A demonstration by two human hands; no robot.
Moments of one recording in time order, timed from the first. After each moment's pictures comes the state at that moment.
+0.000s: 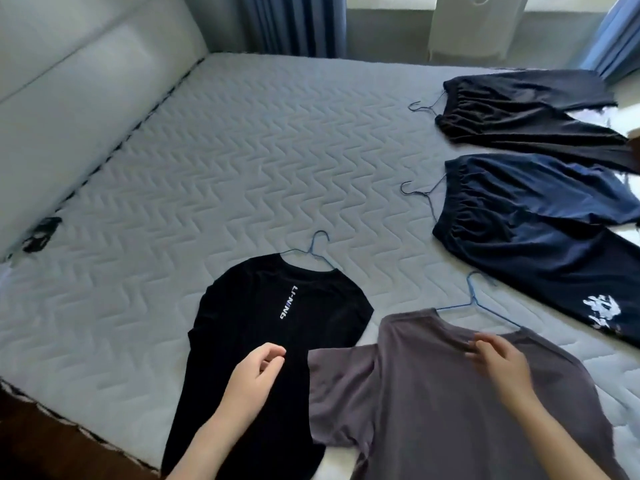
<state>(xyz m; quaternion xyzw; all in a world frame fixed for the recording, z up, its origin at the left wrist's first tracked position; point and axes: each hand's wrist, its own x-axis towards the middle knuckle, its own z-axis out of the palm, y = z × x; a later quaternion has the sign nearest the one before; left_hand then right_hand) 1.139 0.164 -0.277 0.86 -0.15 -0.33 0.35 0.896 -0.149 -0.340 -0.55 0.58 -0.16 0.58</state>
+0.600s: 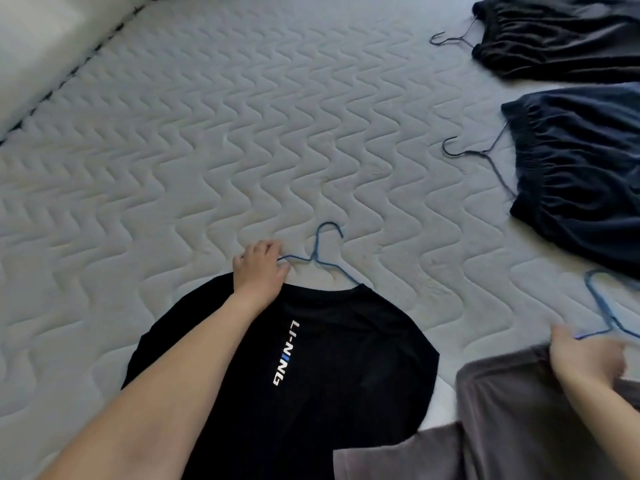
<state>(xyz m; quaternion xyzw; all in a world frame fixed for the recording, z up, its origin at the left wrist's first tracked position) 1.431 -0.021 -0.536 0.93 -0.36 -0.09 0.03 1.028 -0.245 -0.566 -0.49 0.82 -0.14 0.26</state>
